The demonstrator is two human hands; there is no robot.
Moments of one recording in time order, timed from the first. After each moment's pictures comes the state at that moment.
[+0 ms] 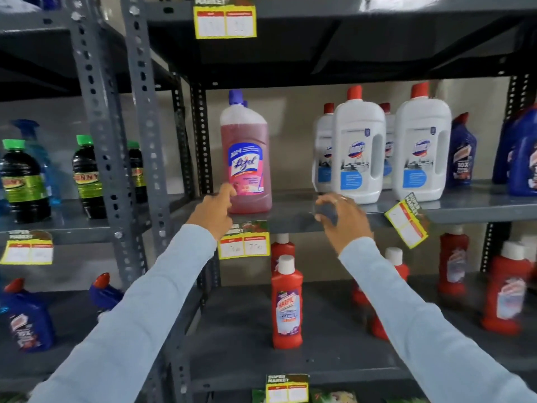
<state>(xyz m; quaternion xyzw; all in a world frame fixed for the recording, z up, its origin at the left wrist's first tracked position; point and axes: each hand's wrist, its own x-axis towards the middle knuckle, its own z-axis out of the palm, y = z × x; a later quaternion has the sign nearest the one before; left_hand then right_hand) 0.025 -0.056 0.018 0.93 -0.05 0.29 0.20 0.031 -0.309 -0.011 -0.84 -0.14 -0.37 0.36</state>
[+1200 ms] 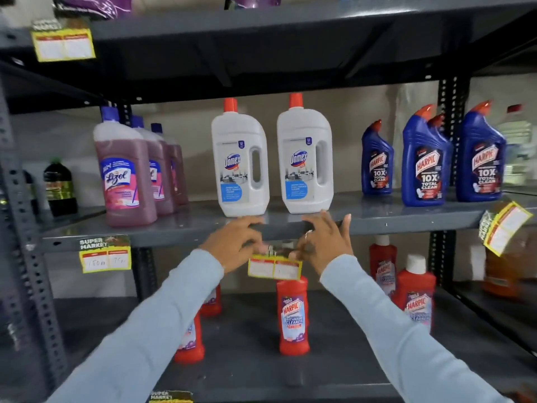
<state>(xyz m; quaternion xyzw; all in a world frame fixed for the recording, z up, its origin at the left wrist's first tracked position) 0.046 -0.362 -0.008 0.95 -0.19 0.21 0.11 0.070 -0.562 -0.031 -0.95 -0.16 -0.25 0.11</state>
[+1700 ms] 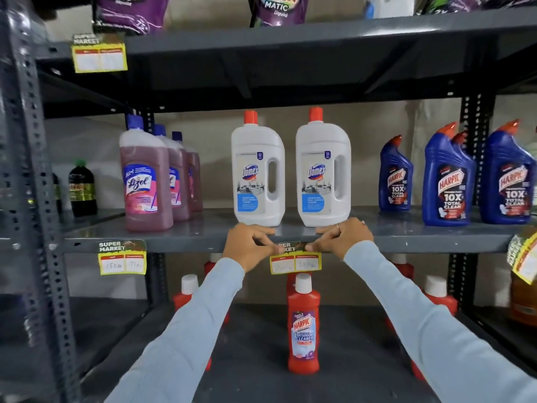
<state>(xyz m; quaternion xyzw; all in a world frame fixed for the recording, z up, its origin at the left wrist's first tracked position) 0.058 -0.373 -0.007 0.86 -0.07 0.28 0.43 0.095 -0.572 0.007 -0.89 -0.09 -0.17 0.42</state>
